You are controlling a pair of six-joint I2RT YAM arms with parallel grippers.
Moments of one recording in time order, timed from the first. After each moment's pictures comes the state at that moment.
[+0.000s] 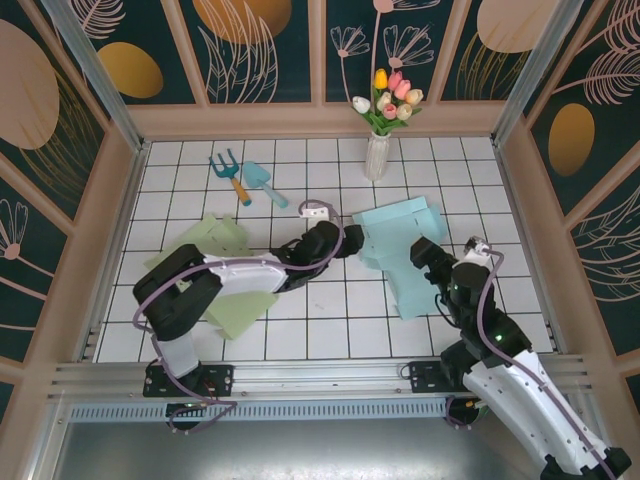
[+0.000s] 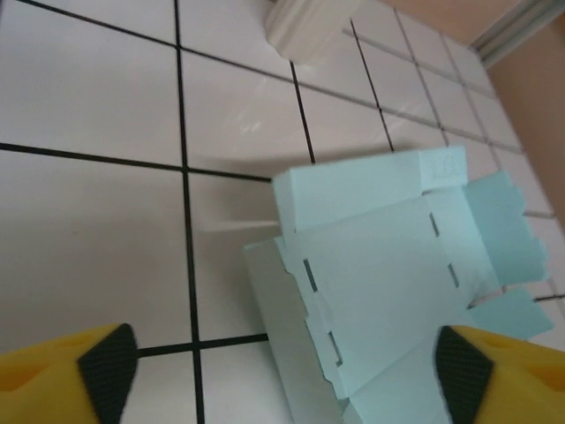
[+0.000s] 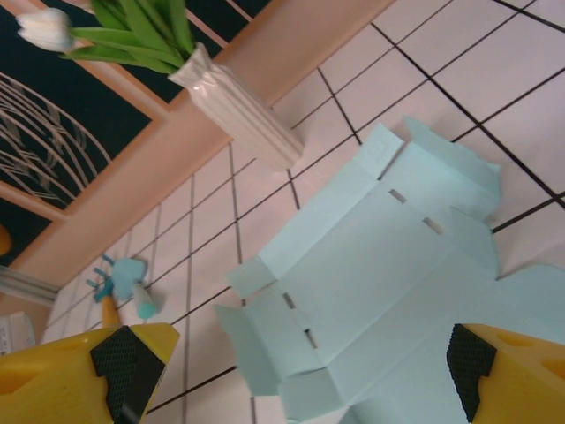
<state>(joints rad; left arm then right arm) -0.95 1.82 1.00 0.26 -0.34 -0.87 0.54 0.35 0.41 -0.43 0.37 0.85</state>
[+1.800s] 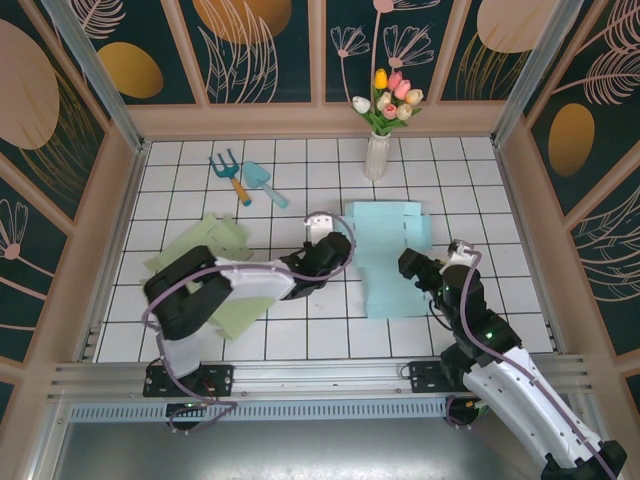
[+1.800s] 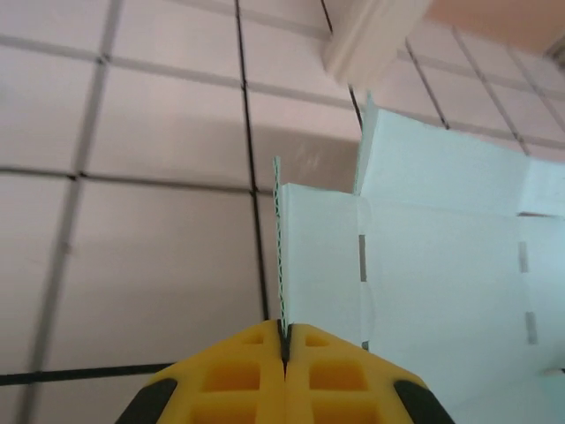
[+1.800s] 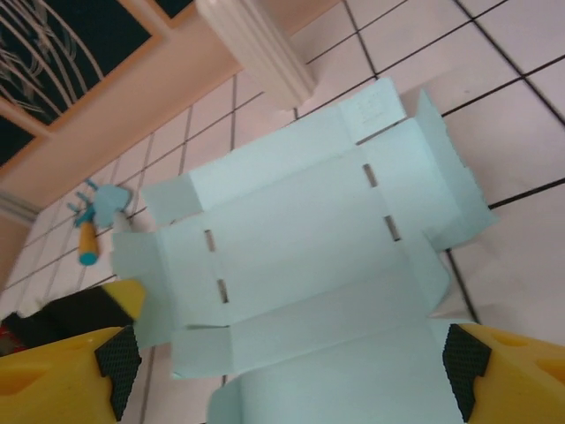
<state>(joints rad) -1.00 1.79 0.93 0.29 -0.60 -0.74 0.54 0.37 0.34 -0.37 0.23 0.73</state>
